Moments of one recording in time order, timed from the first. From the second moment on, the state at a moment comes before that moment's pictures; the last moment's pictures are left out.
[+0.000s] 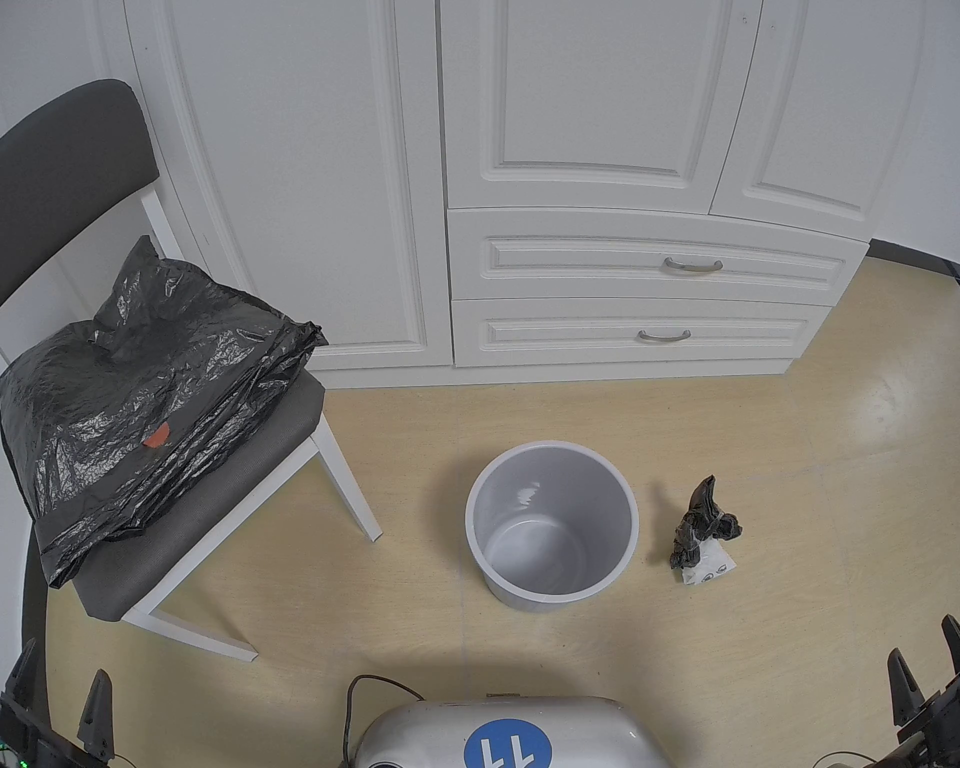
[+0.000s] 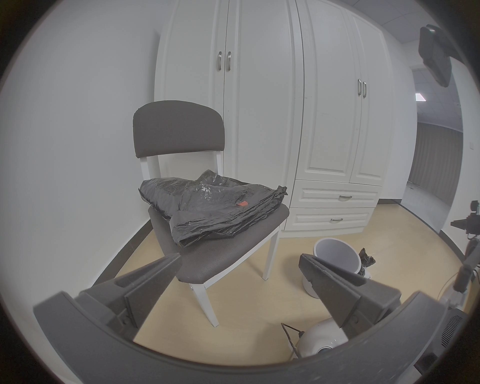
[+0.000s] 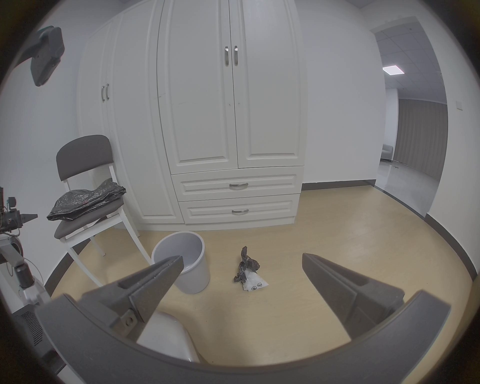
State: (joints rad) left arm 0.00 0.02 -0.02 0.00 0.04 -0.05; right arm 0.00 0.02 -0.02 0.00 0.00 0.03
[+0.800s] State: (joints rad) left arm 0.00 0.02 -0.02 -0.01 -0.01 0.07; right arm 0.00 0.02 -0.02 0.00 0.02 -0.04
